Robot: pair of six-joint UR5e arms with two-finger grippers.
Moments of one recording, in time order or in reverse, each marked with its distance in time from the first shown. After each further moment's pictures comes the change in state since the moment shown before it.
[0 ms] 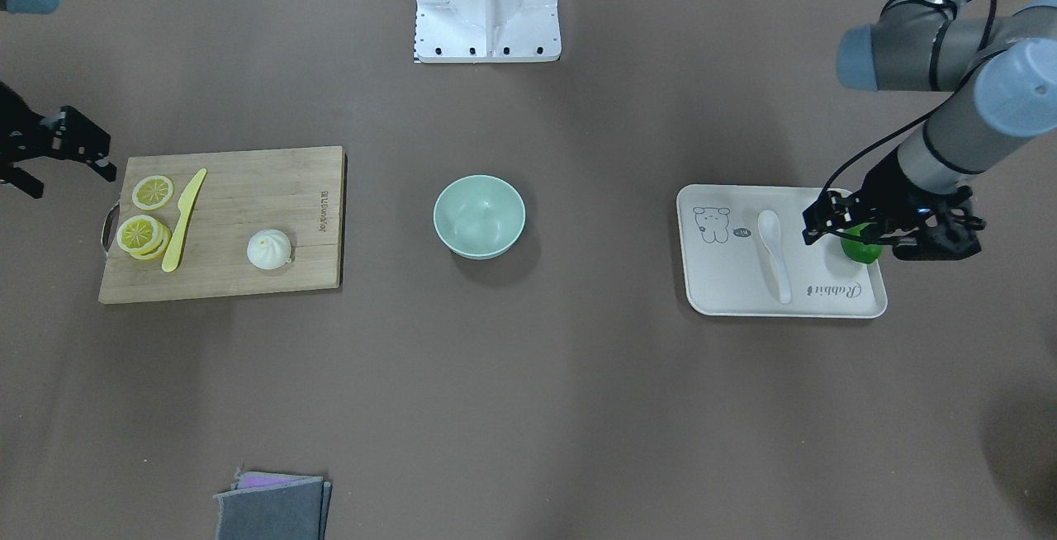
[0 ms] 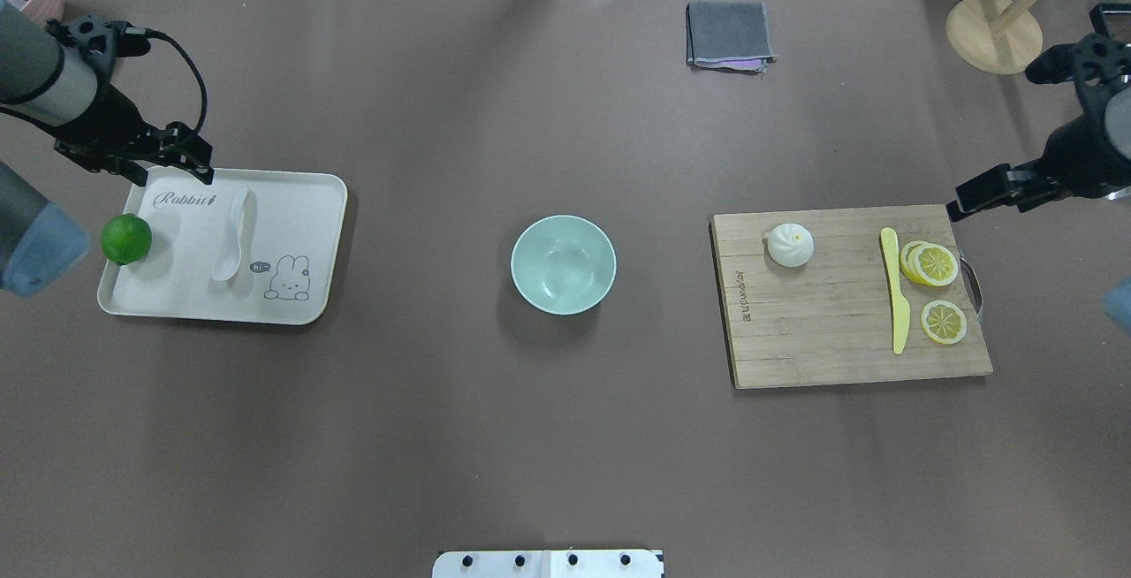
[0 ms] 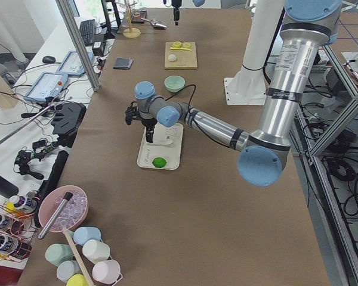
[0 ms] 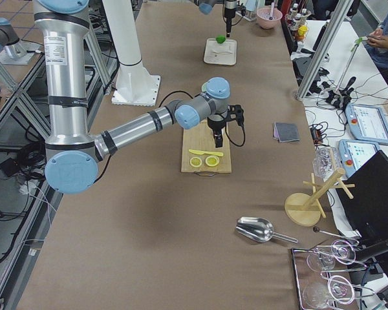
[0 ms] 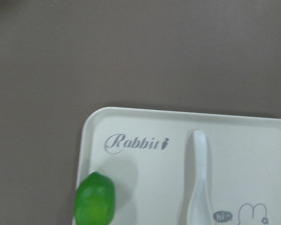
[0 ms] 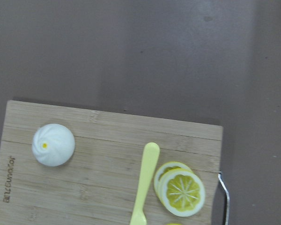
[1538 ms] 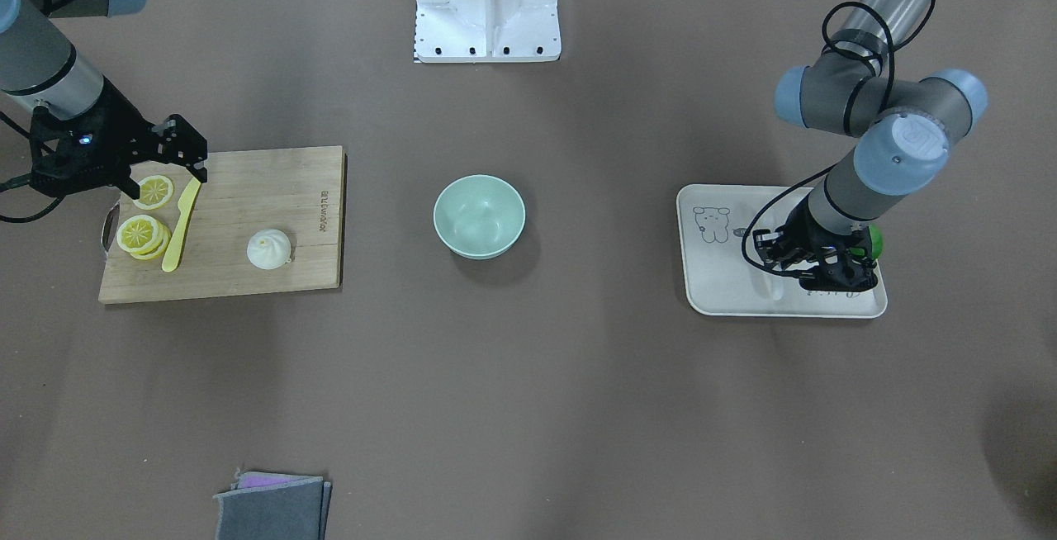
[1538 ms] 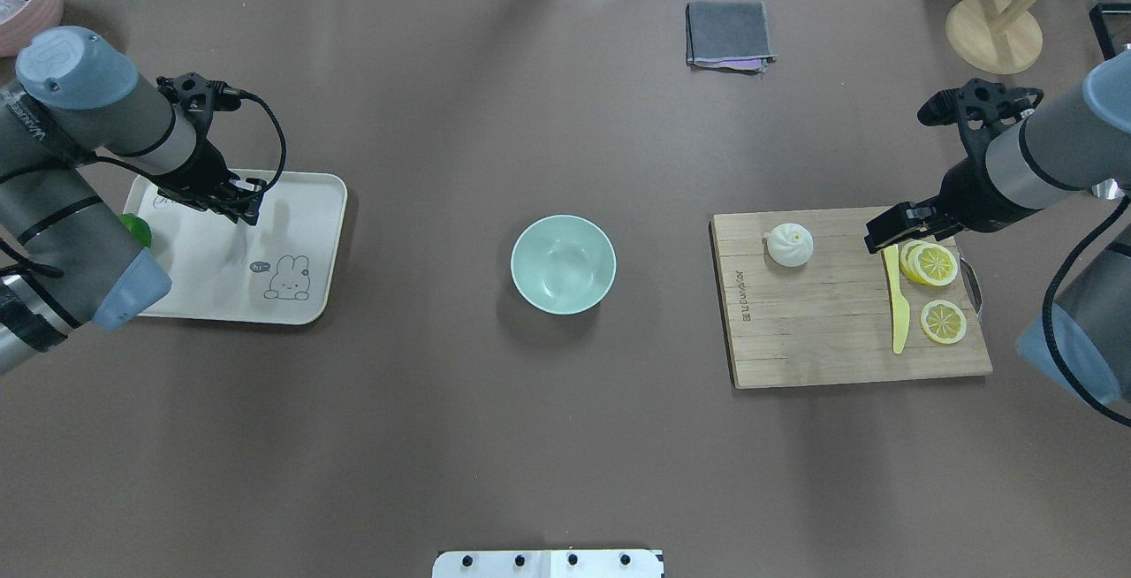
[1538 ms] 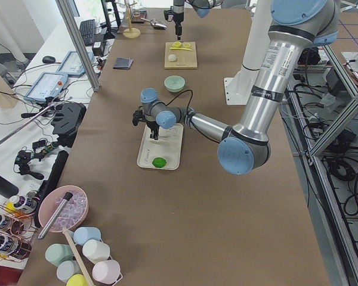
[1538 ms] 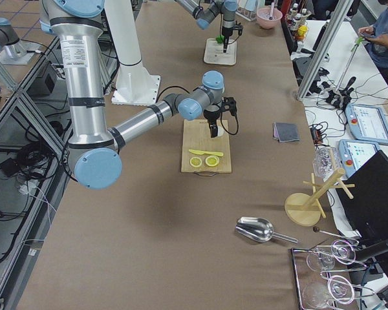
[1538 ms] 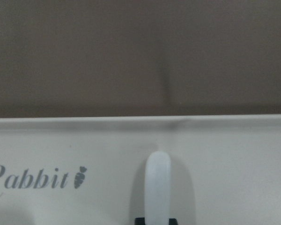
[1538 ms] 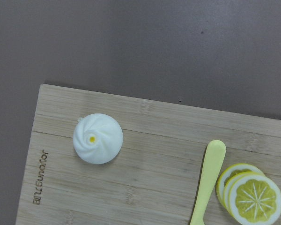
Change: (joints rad) left arm 0.123 -0.062 0.102 -0.106 0.058 -0.036; right arm -0.148 0.062 -0.012 0.010 -0.089 0.089
